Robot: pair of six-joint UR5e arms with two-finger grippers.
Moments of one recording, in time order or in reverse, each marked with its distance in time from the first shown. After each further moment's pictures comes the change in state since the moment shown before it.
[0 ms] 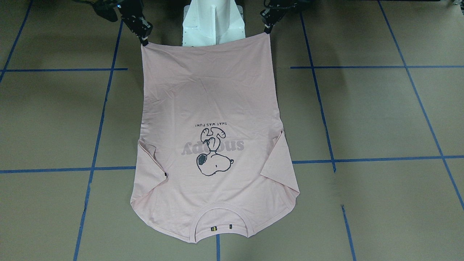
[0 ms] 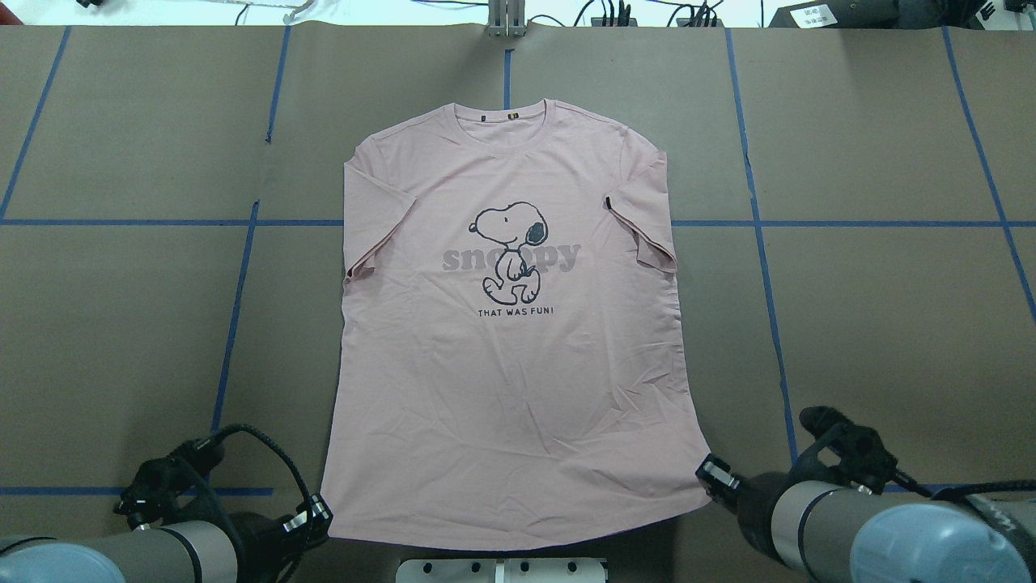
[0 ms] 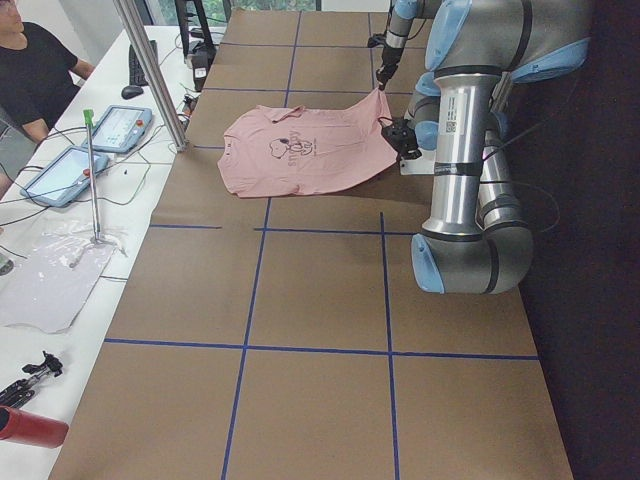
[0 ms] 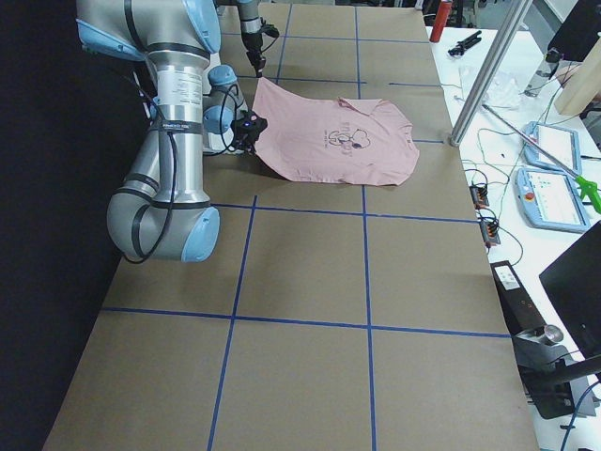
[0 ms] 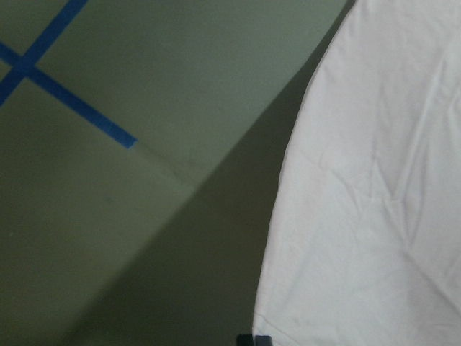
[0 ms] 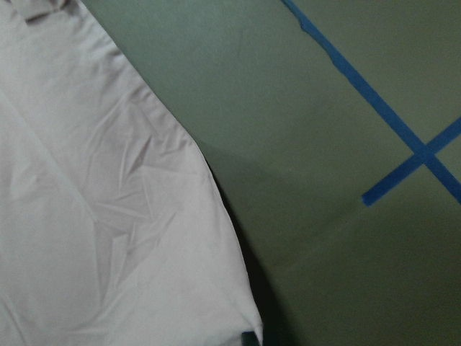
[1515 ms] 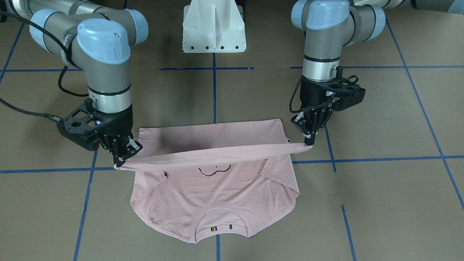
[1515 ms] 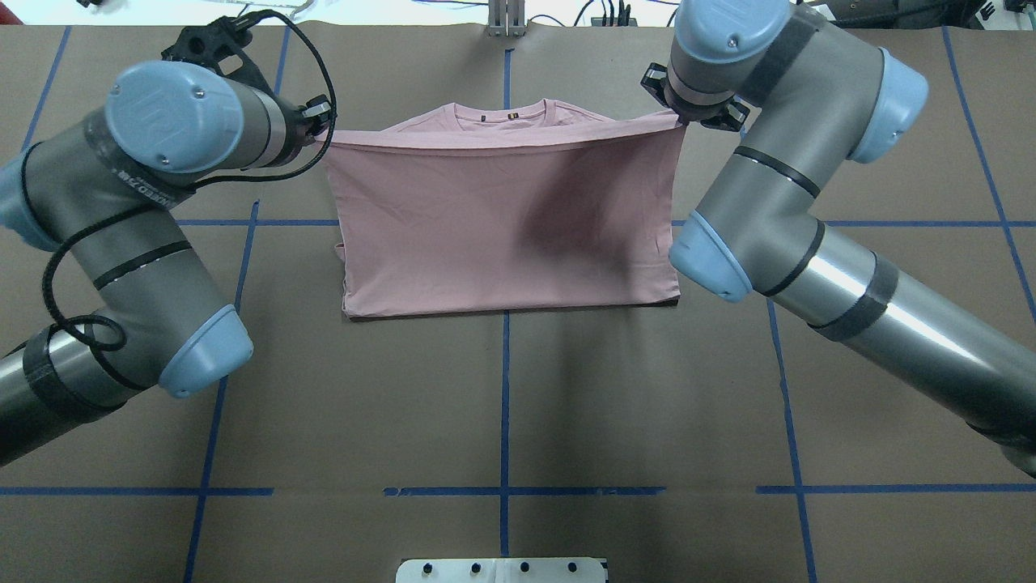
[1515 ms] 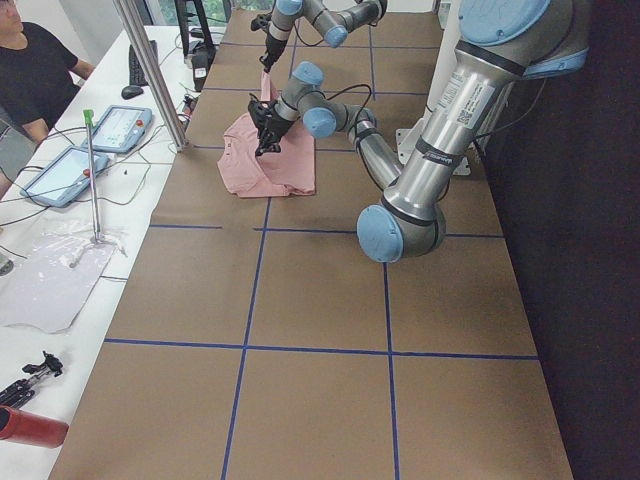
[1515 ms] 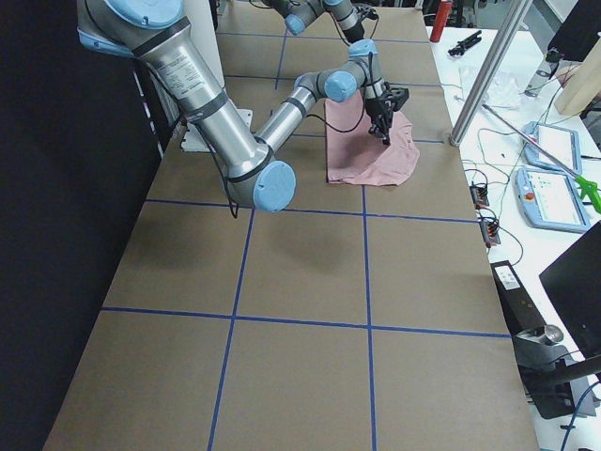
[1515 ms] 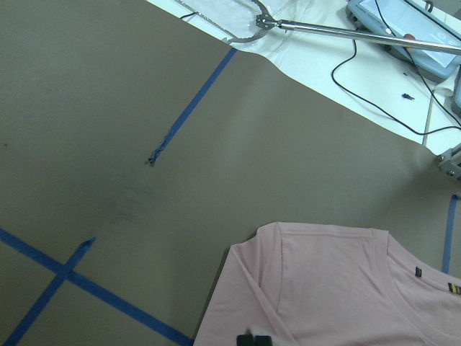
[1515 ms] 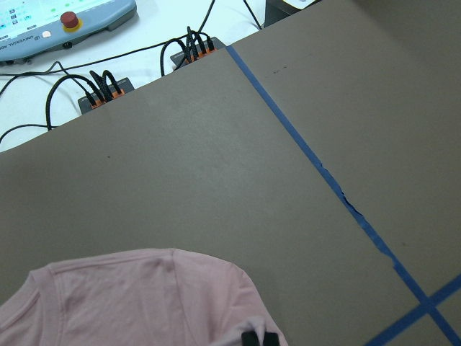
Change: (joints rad) left arm -0.705 -0.455 0.631 -0.096 -0.055 0.629; right arm 0.722 0.747 -0.820 -0.122 0.225 -0.716
